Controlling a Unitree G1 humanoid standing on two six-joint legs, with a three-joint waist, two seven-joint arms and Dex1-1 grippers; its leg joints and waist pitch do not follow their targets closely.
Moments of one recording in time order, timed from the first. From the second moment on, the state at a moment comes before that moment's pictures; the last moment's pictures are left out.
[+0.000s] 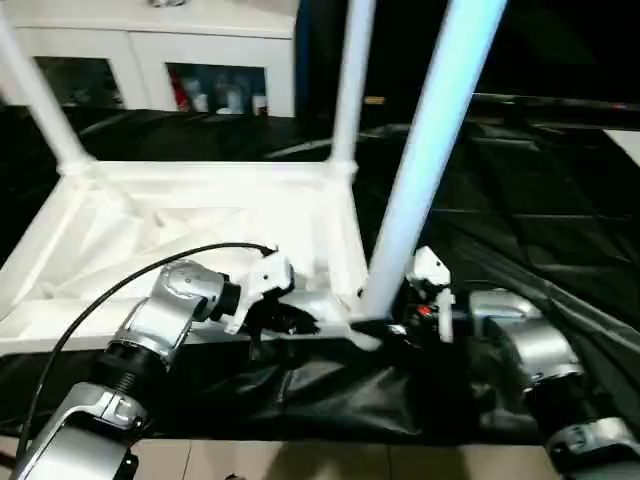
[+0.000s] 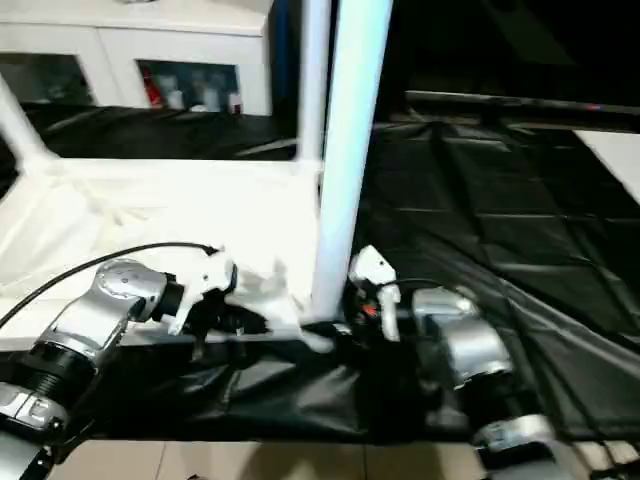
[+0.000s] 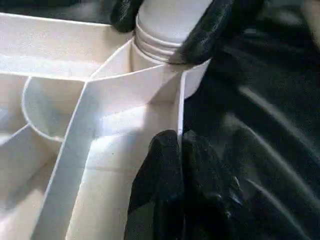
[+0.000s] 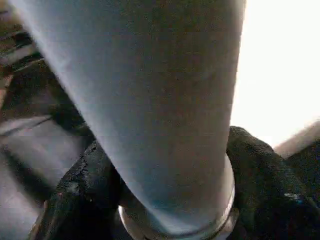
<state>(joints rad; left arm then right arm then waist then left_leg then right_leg) -0.59 0.34 -0.26 0.59 0.01 0.15 -1.20 -0.45 -0.25 0.12 0.57 0.14 0.12 0.98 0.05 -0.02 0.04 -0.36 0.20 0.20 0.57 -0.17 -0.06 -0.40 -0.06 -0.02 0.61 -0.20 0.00</state>
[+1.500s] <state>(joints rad) -0.61 0.36 -0.29 0.60 -0.01 0.13 -1.34 -0.47 -0.36 0.15 0.55 0.18 0.15 1.23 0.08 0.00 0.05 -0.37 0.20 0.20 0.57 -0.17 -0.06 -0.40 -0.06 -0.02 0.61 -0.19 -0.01</state>
